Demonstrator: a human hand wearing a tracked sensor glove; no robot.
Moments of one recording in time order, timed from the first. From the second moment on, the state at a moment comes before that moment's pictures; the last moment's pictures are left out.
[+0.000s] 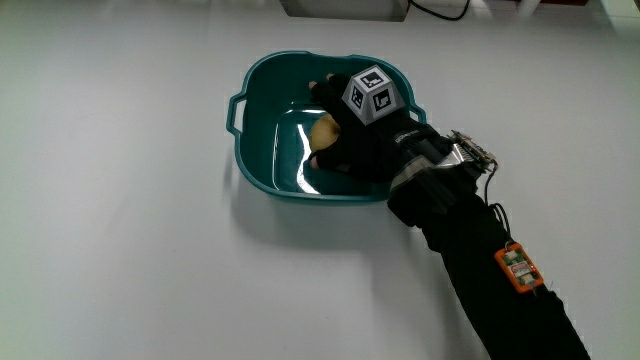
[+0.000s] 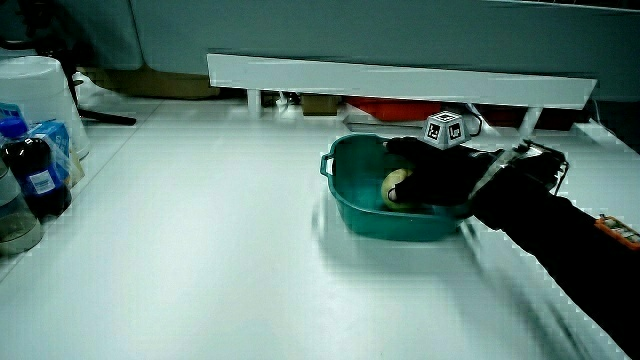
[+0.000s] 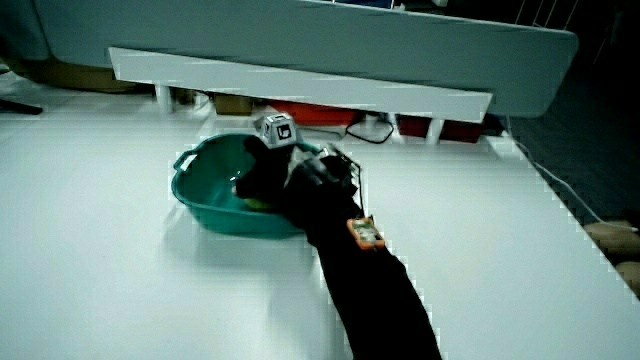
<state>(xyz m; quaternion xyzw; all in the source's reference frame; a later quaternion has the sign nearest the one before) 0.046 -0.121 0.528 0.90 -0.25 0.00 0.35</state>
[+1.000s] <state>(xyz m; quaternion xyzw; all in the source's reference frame) 0.052 -0.114 0.540 0.90 -0.26 0.04 0.34</state>
